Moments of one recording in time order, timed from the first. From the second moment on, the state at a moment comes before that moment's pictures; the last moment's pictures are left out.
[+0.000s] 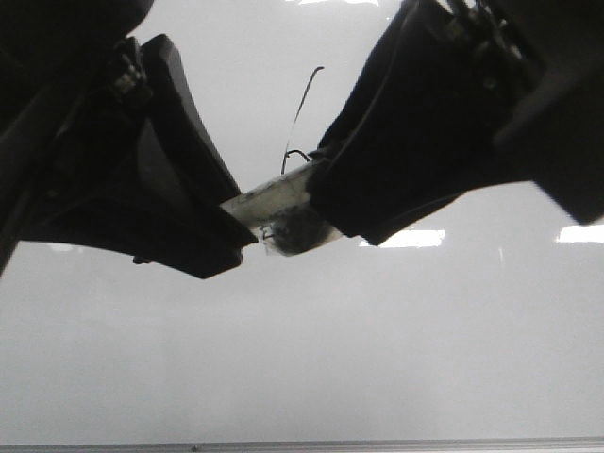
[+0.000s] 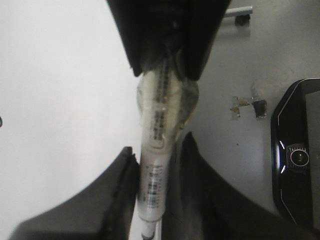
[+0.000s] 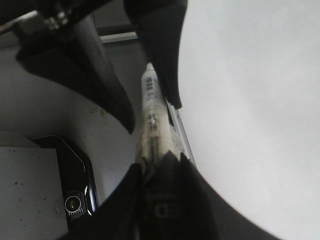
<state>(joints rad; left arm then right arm) -0.96 1.22 -0.82 -0.10 0.55 0.72 0.87 1.14 -0.80 0.29 0.53 -0.62</state>
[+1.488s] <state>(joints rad) 0.15 0.87 -0.52 -0.20 0.38 0.25 0.15 0.46 -0.43 0.29 0.45 -0.29</state>
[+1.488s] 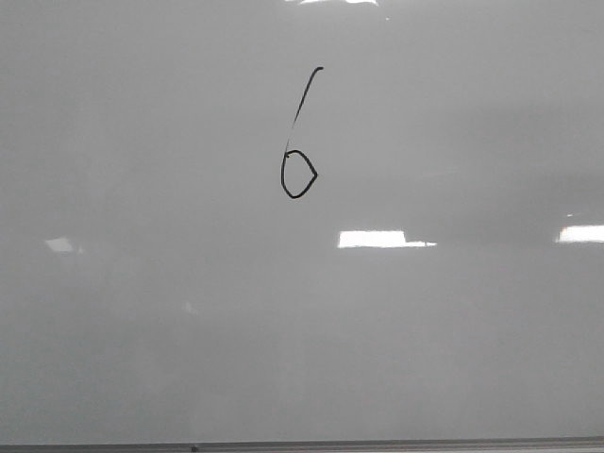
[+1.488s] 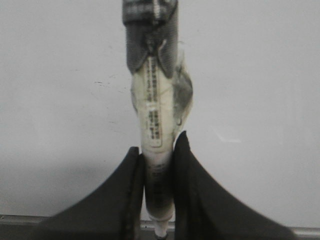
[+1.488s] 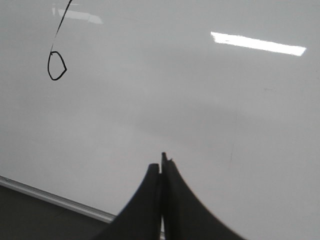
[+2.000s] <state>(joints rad) 0.15 1.33 -0.64 -0.24 0.15 0.27 0.15 0.46 -0.43 0.32 0.45 -0.29</state>
